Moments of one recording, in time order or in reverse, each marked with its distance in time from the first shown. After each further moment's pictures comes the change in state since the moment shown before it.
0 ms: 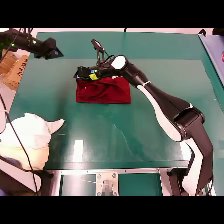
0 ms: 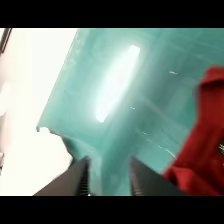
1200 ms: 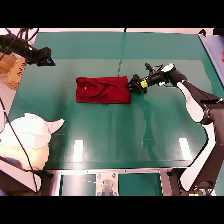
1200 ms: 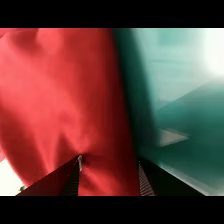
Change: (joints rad) left arm 0.013 0.001 -0.008 0.210 -0.069 -0.049; right arm -0.502 -0.029 -0.320 -0.014 0.328 0.028
